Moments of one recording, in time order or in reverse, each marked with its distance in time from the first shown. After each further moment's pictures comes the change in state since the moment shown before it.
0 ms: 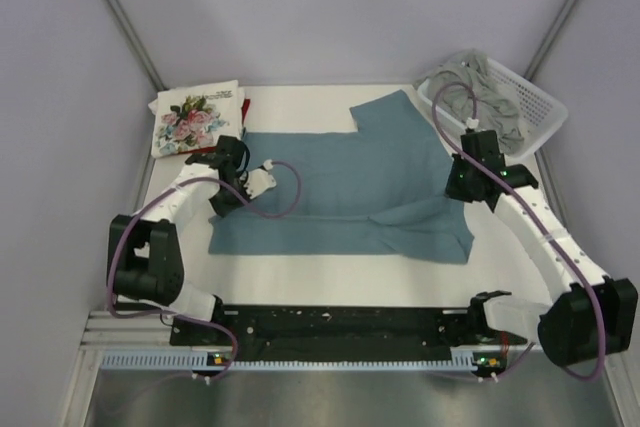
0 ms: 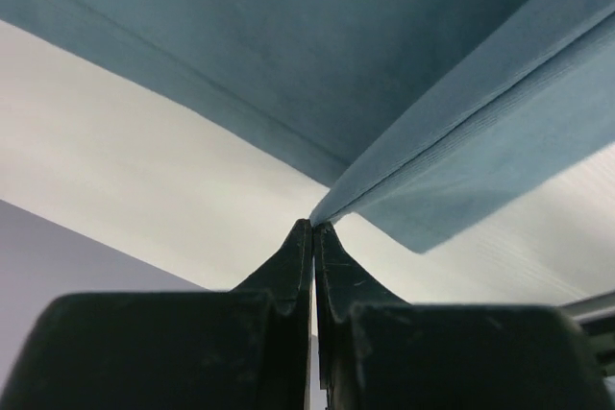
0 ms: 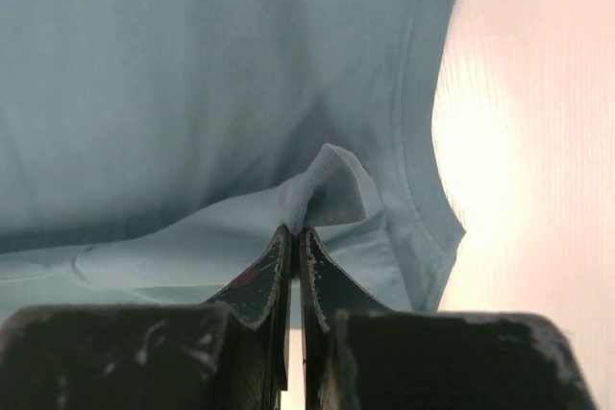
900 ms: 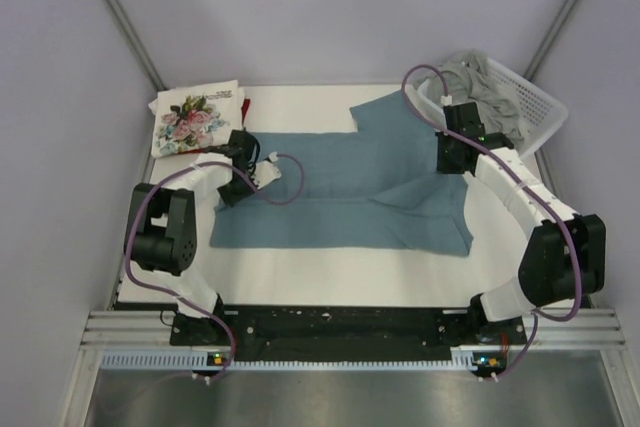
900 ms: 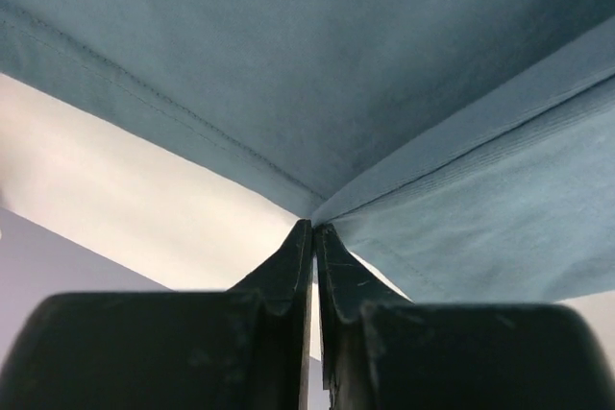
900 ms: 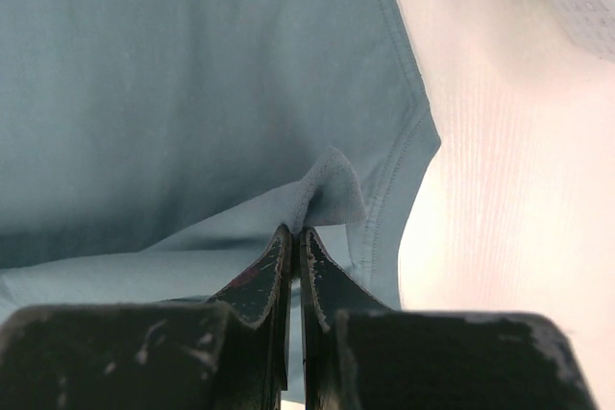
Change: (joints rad) left arm -0.012 0.240 0.084 0.179 -0.086 -0.035; right arm 0.000 0.367 0.214 0.124 0.047 -0.262
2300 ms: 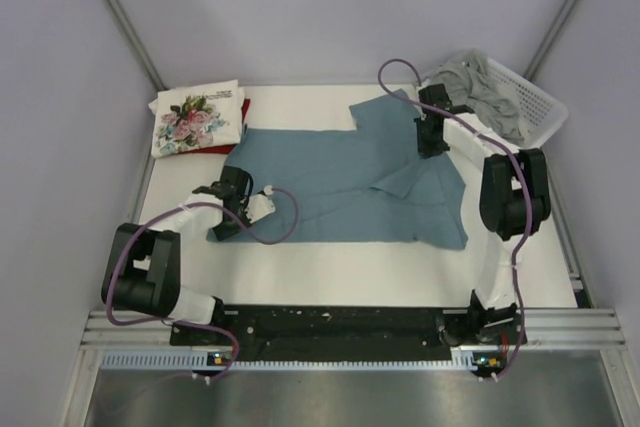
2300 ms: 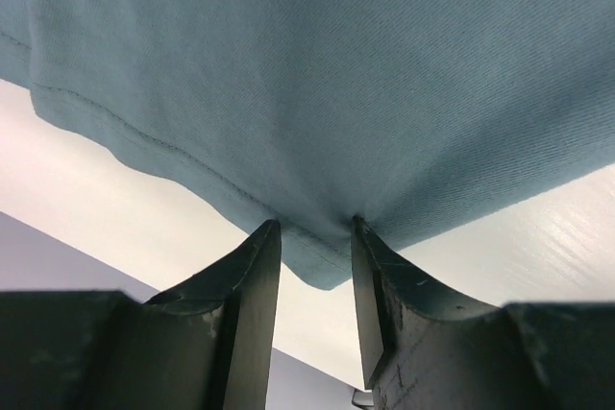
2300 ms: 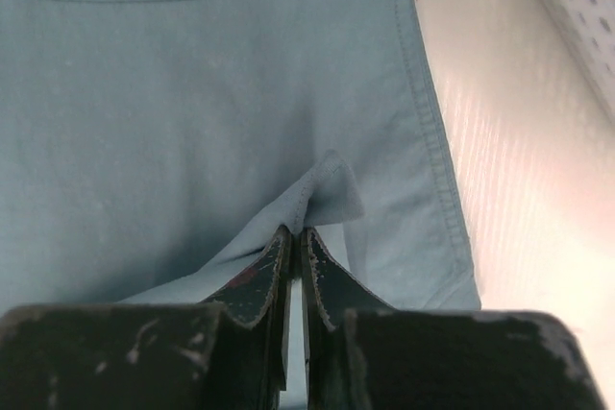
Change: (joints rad) left arm -0.014 -0.260 -0.388 0.150 -0.029 0.043; right arm 0.000 0.483 0.335 0.019 0.002 -0.040
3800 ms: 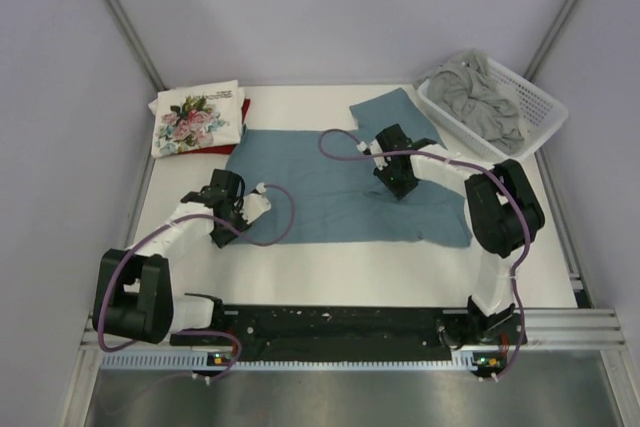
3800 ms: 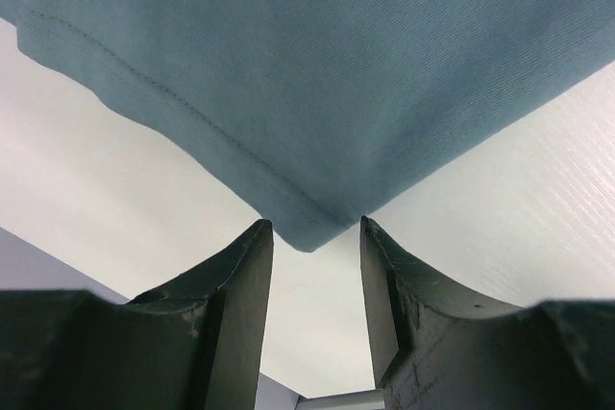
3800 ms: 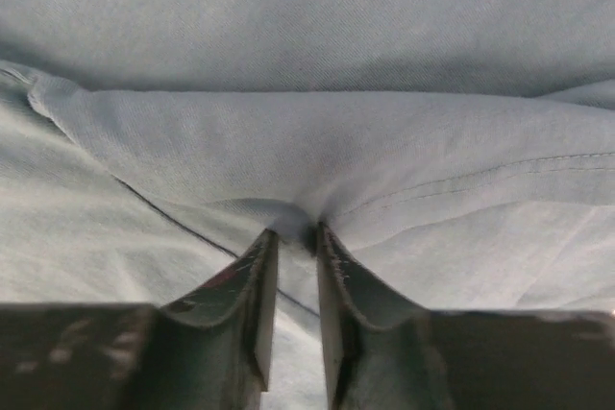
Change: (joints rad) left arm 0.027 -0.150 -0.027 -0.080 0.095 -0.098; right arm 0.264 -0.079 -0.256 0.014 -0.082 -0.377
